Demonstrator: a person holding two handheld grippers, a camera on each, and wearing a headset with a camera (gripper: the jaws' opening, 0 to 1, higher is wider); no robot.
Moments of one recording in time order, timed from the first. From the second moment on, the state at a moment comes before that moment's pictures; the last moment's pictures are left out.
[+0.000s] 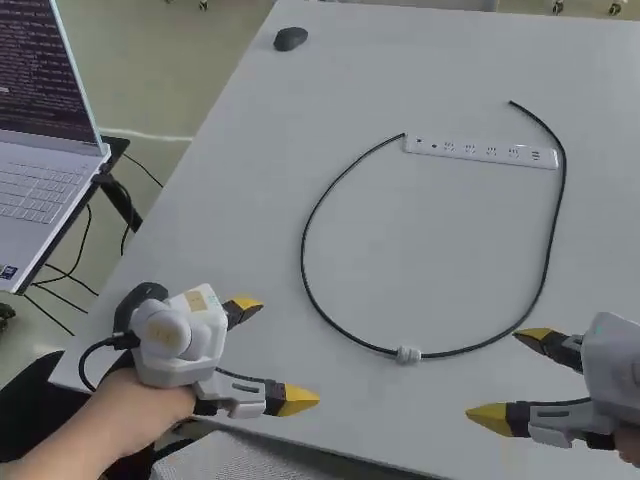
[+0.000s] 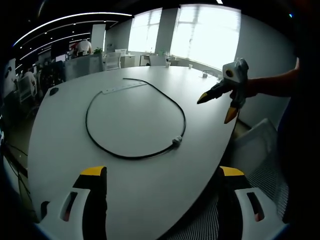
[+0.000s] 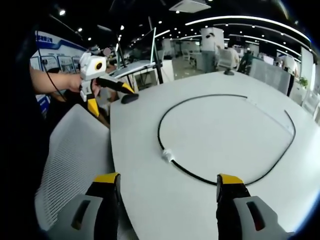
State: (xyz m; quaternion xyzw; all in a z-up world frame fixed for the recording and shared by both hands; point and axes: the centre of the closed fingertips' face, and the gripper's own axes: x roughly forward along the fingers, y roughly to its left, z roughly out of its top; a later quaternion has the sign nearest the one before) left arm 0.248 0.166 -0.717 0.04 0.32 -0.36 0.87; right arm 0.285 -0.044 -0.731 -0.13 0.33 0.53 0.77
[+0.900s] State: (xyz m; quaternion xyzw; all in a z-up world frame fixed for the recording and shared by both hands) left arm 0.244 0.157 -0.726 0.03 0.33 -0.36 0.87; right arm 0.313 0.005 -0.757 -0.20 0.34 0.58 0.71
